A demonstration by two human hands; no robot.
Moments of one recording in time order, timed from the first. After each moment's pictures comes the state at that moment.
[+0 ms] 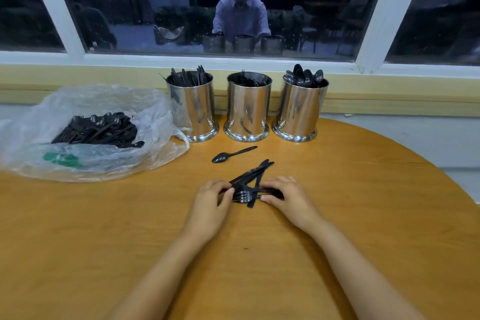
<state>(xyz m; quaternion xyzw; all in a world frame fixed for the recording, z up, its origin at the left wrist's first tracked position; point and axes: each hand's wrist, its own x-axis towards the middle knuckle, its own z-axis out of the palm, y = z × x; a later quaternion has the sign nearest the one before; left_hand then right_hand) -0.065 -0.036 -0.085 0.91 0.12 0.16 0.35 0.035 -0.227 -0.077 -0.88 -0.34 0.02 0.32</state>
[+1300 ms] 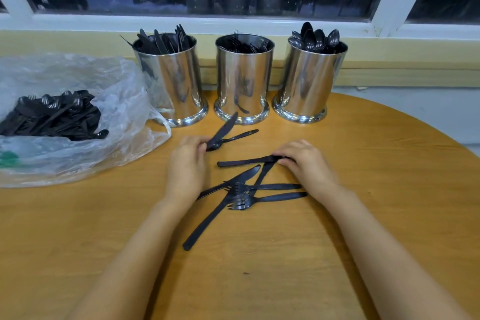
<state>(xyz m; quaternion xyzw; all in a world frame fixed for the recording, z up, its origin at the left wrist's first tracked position) 0.013 0.010 -0.078 0.88 0.15 0.28 0.34 0.113 -0.225 -0.079 -0.89 -0.36 -0.08 0.25</state>
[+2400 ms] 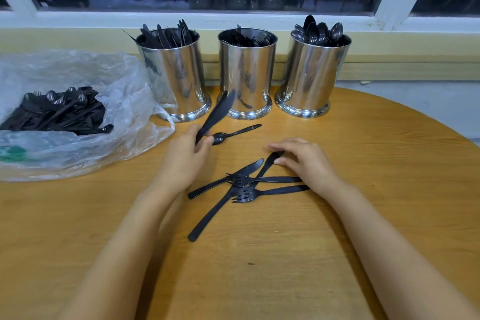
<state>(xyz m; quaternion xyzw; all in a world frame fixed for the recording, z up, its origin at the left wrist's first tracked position) -0.007 0.015 -0.041 0.90 0.13 0.15 0.38 0.108 -0.222 -0.083 -0.89 -0.35 -0.02 0.29</state>
